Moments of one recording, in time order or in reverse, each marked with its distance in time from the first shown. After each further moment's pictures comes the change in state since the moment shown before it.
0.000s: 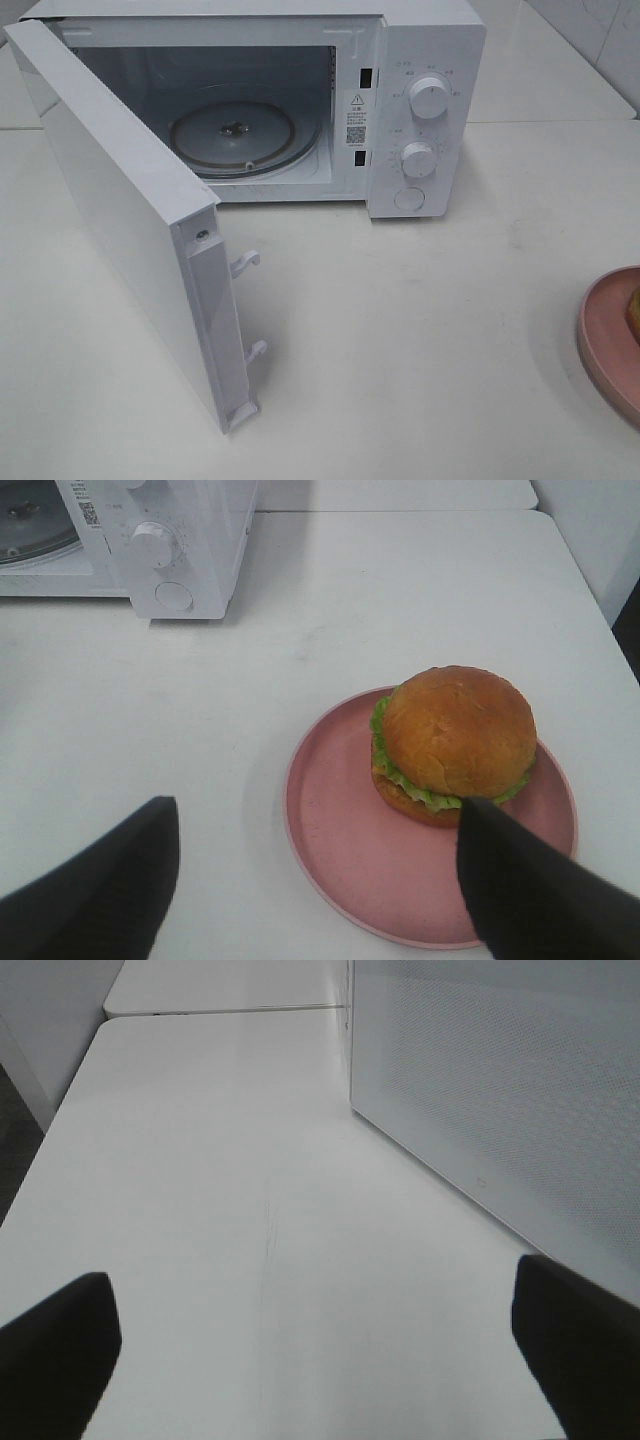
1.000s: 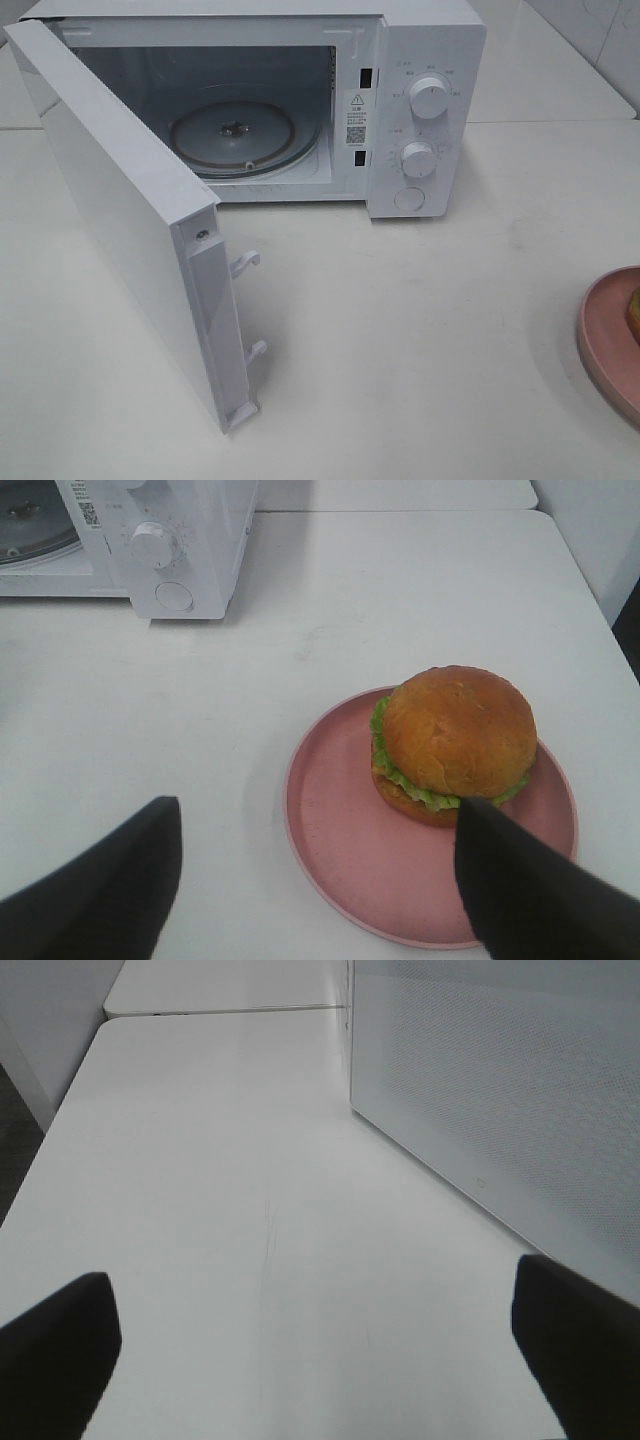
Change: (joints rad) left arm 0.000 0.000 0.000 0.000 0.000 0.000; right arm 0.000 0.000 0.000 0.000 0.000 0.000
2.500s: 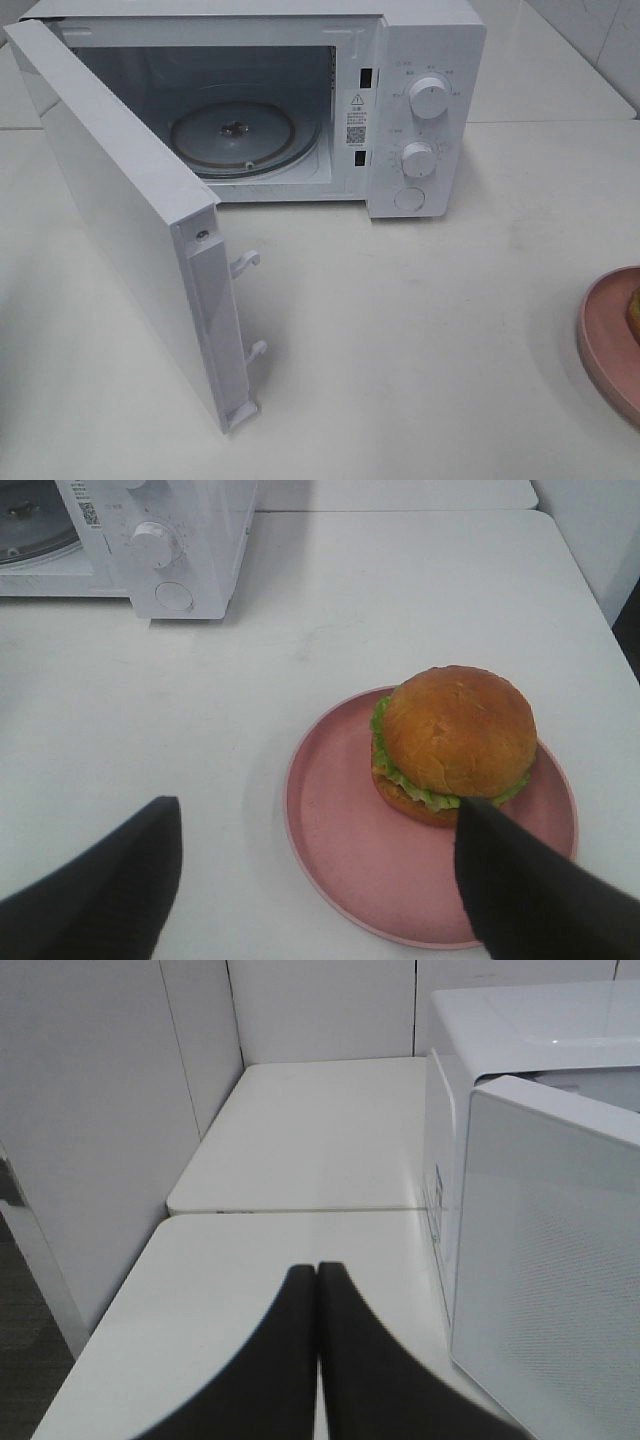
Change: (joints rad) left arm 0.000 0.735 0.256 -0.006 -1.315 0.050; right arm 0.000 0.000 0.000 0.000 0.000 0.000
